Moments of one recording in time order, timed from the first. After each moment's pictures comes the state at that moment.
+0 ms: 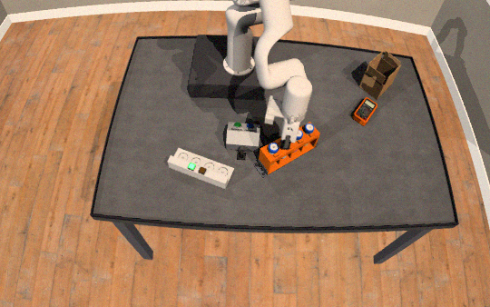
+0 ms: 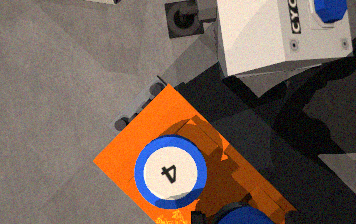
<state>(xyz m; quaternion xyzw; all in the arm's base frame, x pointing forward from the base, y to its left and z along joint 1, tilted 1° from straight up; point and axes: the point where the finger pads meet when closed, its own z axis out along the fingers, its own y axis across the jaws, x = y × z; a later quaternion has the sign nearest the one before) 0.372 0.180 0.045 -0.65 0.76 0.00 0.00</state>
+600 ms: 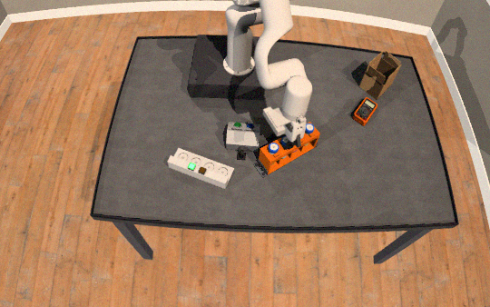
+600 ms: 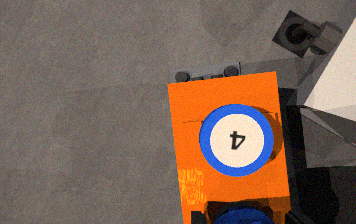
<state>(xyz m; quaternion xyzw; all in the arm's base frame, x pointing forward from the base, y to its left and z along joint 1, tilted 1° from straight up) 0.372 0.181 0.046 -0.86 0.51 0.00 0.00</state>
